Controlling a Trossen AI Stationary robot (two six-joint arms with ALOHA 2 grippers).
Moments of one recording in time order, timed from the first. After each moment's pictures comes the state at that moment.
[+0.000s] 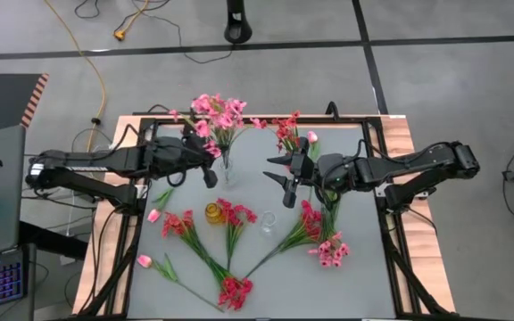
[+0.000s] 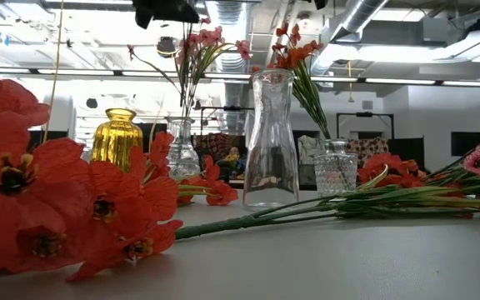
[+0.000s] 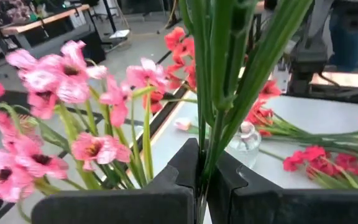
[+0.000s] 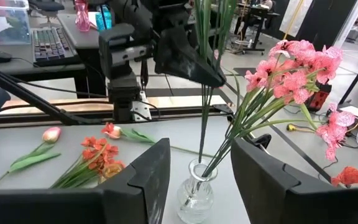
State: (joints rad) left arm 0.07 1.07 0.96 -0.19 -0.42 0.01; right arm 0.14 1.33 1.12 0.02 0.44 -0.03
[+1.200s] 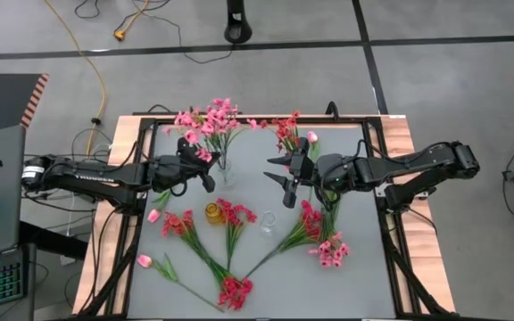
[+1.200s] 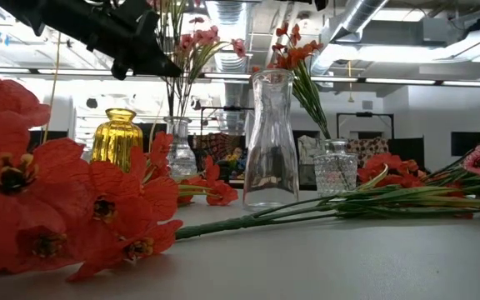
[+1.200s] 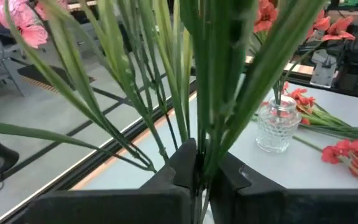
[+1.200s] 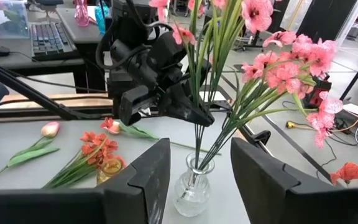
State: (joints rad) left arm 0.07 0.97 0.53 0.19 -0.55 -0.12; right arm 0.14 1.33 1.12 0.00 0.44 -0.03
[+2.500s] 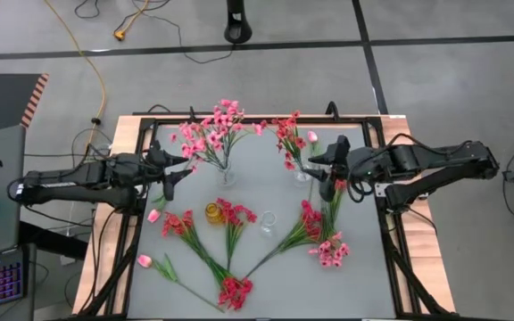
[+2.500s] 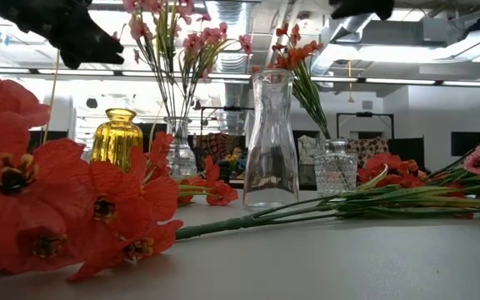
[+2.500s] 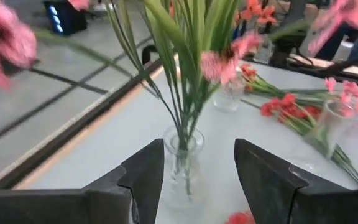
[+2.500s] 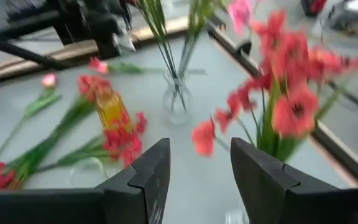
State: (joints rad) left arm 0.07 0.44 0.53 -0.43 -0.31 -0.19; right arm 0.14 1.04 1.12 -0.63 0.44 0.34
